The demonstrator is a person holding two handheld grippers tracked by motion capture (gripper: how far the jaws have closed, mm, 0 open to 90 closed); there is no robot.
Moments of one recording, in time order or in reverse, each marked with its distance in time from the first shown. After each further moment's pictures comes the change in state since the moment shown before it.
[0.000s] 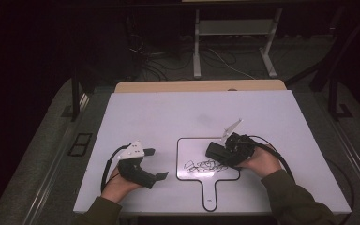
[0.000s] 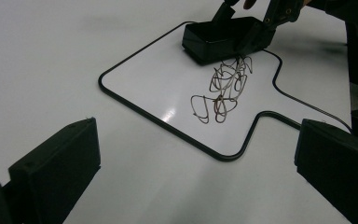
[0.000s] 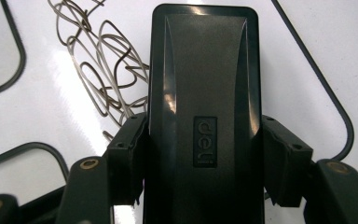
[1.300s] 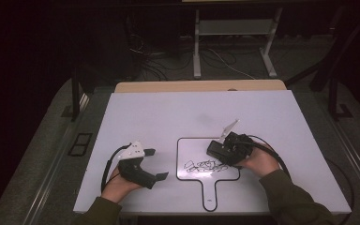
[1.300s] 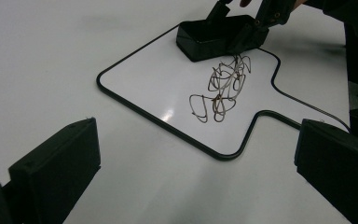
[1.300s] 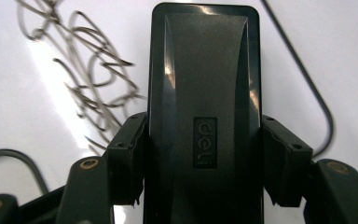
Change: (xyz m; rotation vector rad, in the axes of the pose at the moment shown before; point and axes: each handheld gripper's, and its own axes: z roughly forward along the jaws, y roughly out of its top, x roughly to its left) left arm 0.000 0.000 0.000 0.002 -0.005 0.002; right arm -0.001 0.003 0.003 0.041 -0.059 0.031
